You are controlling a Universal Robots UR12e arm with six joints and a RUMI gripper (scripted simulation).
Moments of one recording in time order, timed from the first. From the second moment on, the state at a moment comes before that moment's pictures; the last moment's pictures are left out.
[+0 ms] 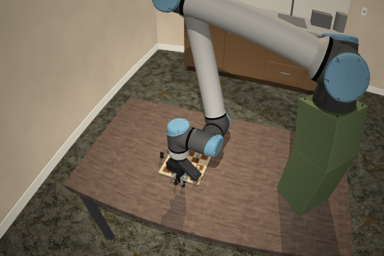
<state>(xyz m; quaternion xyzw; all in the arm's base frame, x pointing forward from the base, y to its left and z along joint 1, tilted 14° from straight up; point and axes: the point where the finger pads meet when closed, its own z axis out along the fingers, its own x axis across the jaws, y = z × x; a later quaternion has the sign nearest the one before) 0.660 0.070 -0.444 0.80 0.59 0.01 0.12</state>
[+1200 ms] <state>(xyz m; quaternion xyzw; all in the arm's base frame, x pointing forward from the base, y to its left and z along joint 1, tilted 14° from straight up) 0.644 0.086 -0.347 0.80 0.59 0.01 0.12</state>
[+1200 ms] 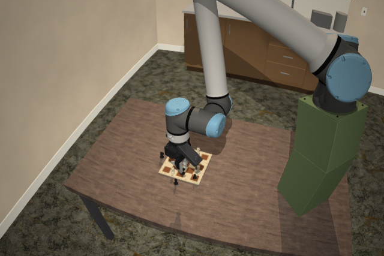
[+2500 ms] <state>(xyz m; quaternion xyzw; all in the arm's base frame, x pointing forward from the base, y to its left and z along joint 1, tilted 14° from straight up) 0.672 -0.085 -0.304 0.71 0.69 -0.01 0.12</state>
